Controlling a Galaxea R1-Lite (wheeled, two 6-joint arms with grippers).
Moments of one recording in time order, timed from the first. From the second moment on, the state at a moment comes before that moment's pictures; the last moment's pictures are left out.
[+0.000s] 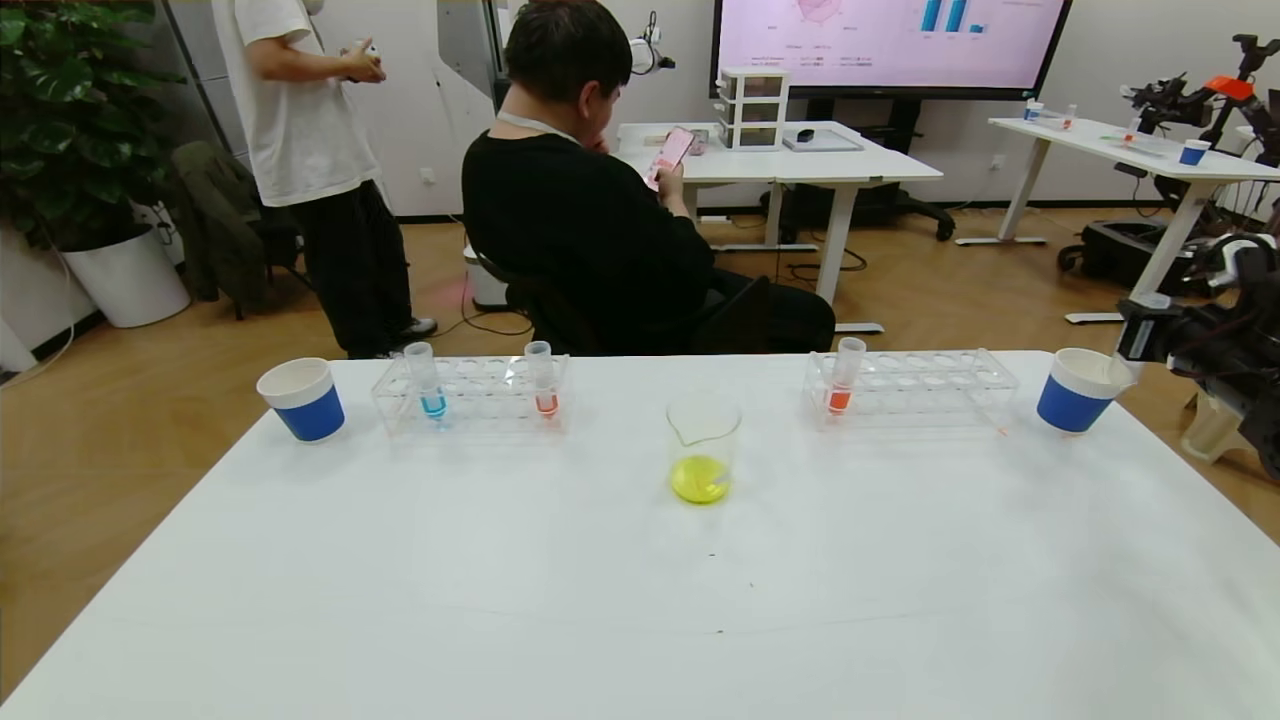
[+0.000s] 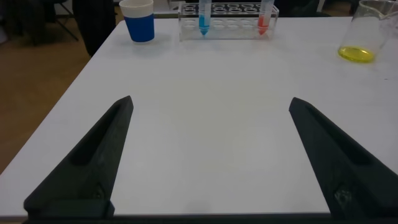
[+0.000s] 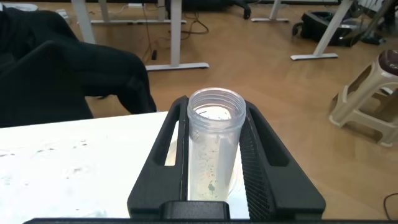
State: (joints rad) left arm 0.00 0.00 0.00 0.00 0.00 0.01; right arm -0.36 2.08 -1.06 -1.00 0.10 -0.05
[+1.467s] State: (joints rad) left arm 0.00 0.00 0.00 0.00 0.00 0.01; right arm -0.33 2.13 -1.20 -1.03 0.10 -0.13
